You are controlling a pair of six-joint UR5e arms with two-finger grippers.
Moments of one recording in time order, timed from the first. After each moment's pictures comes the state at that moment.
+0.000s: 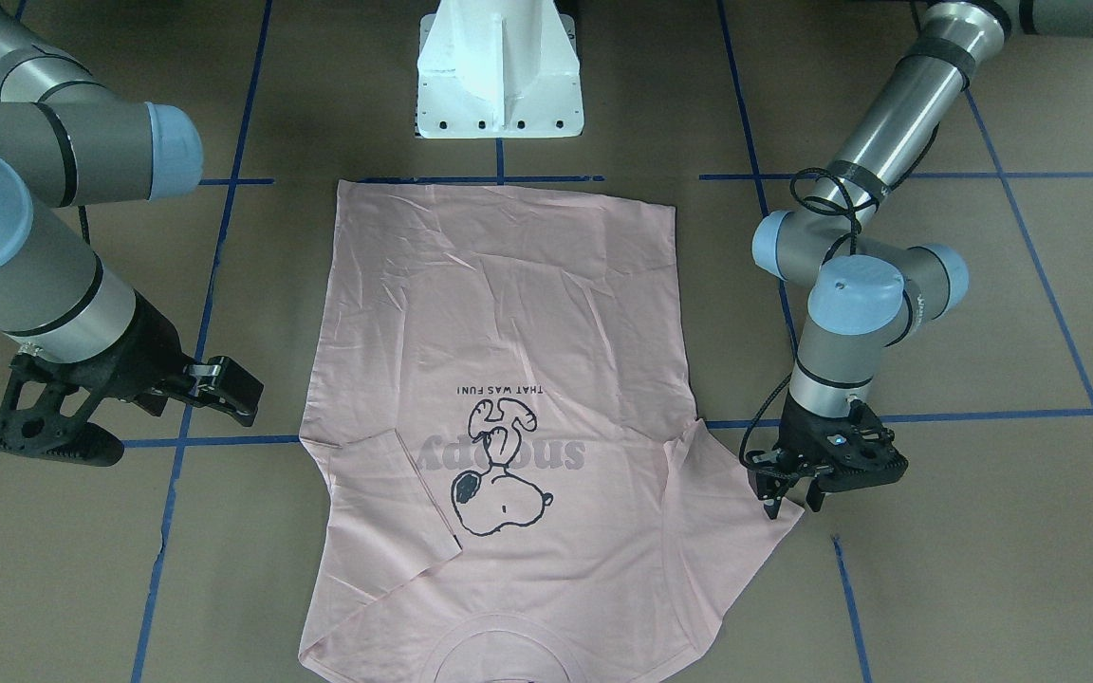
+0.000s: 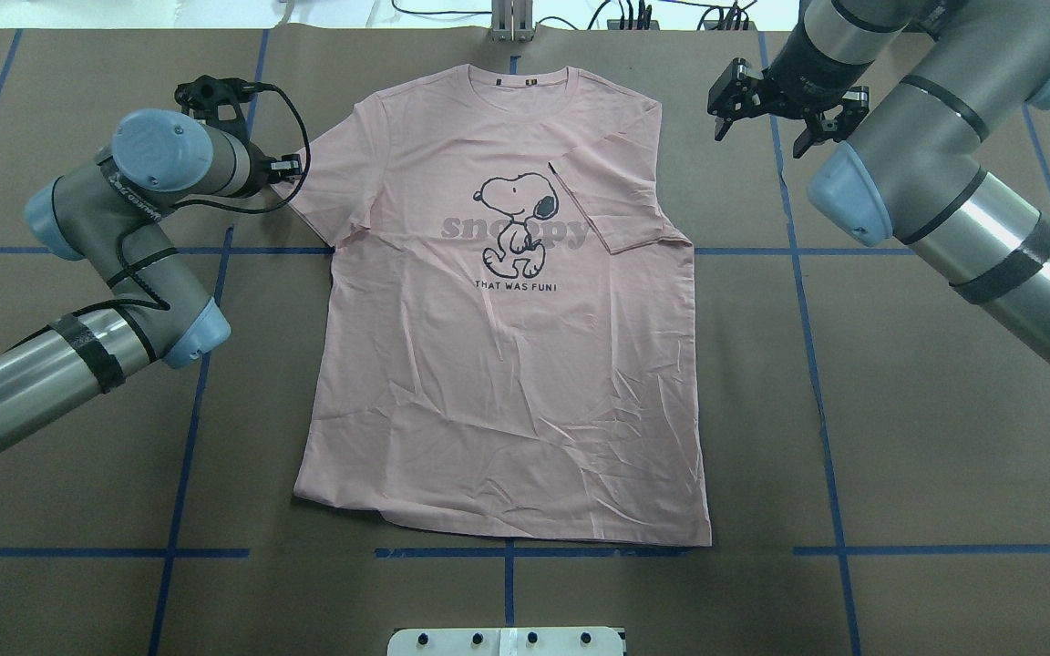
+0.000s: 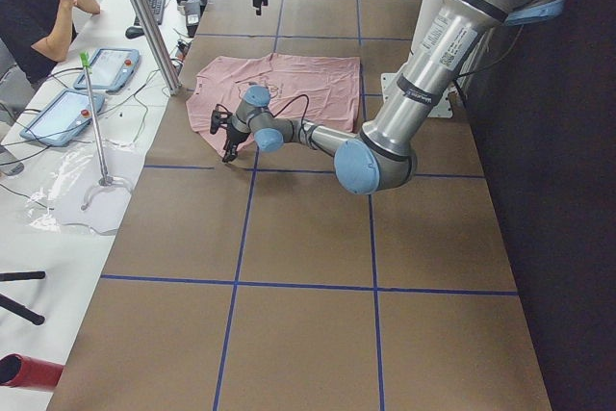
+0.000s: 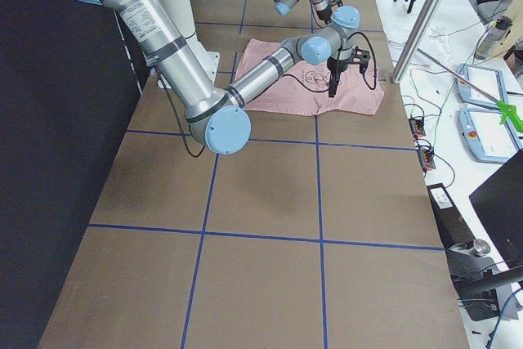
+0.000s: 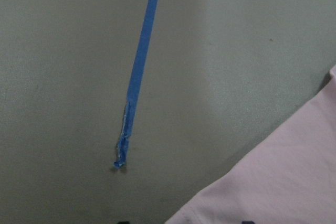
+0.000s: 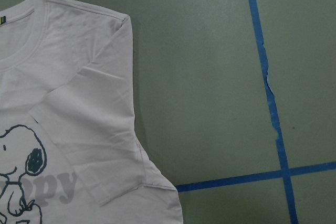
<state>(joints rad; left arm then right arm) -0.81 -2.17 -1.13 -2.30 -1.66 -1.15 1.00 -0.94 1.58 -1.58 2.21 1.00</state>
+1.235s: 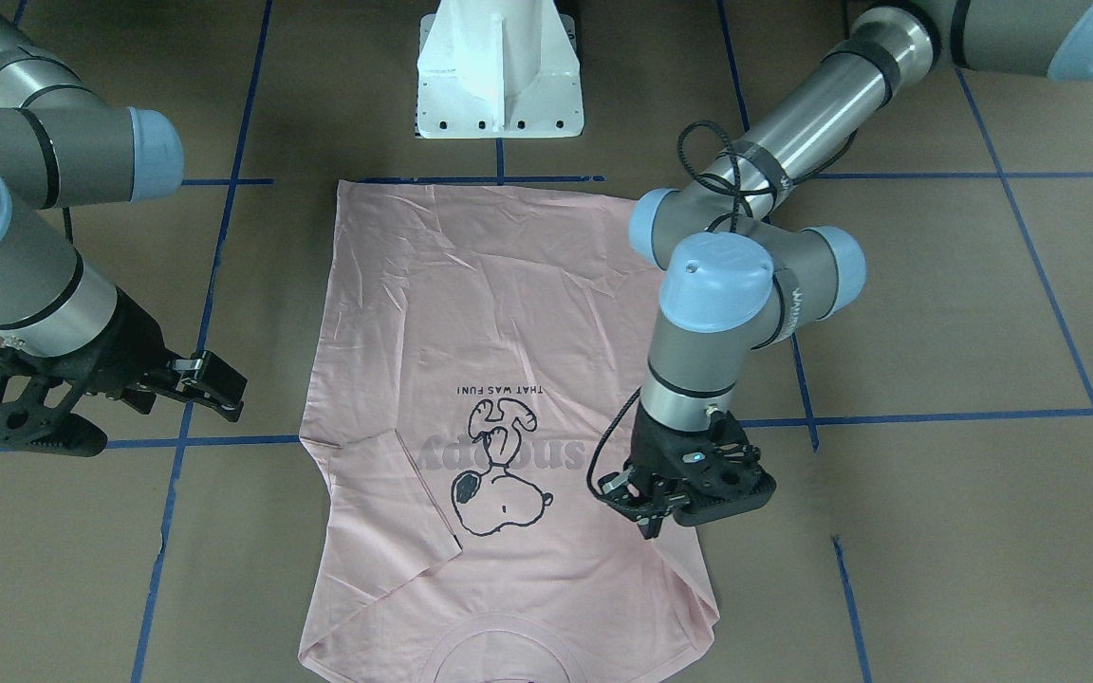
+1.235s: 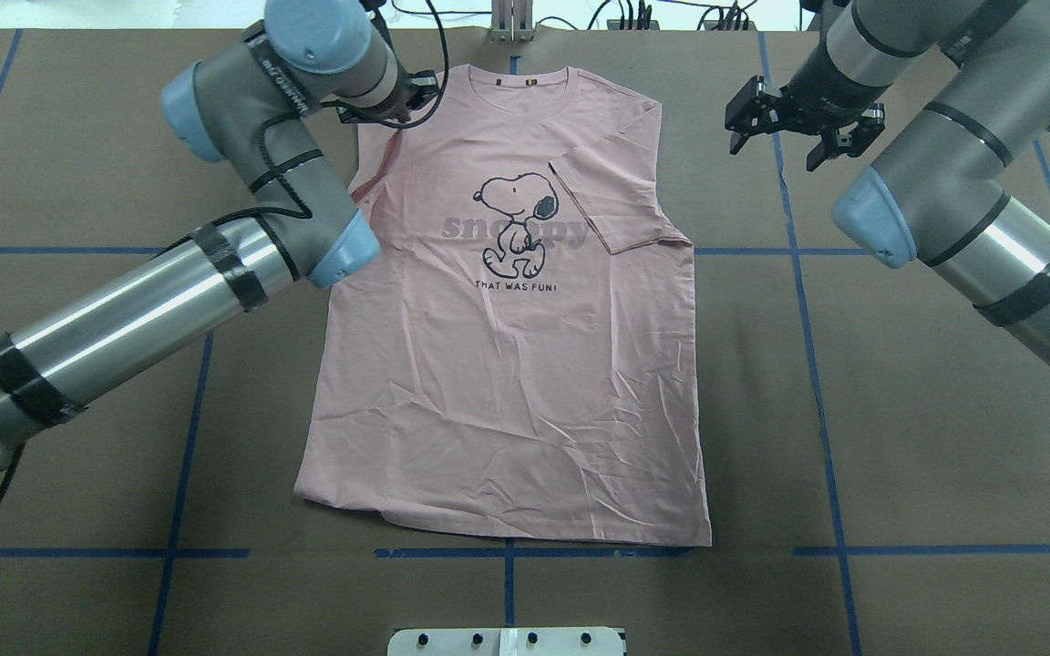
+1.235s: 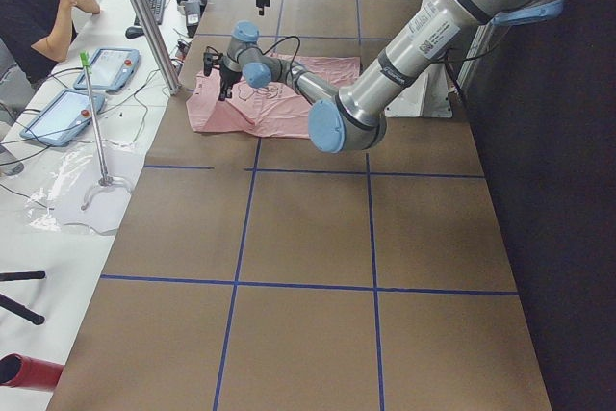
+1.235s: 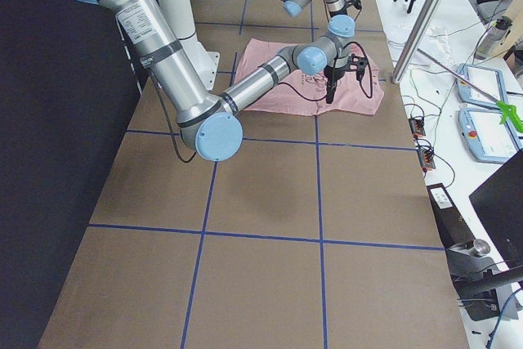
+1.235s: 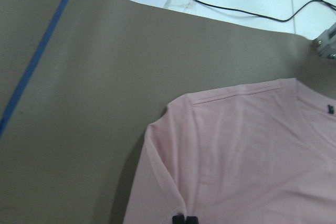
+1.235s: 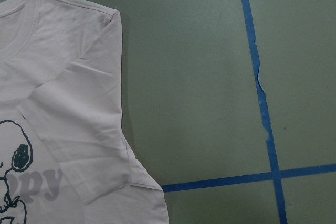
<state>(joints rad) -0.80 -2.53 -1.05 -2.06 -1.74 -1.34 1.00 -1.01 1.60 -1.51 2.21 1.00</state>
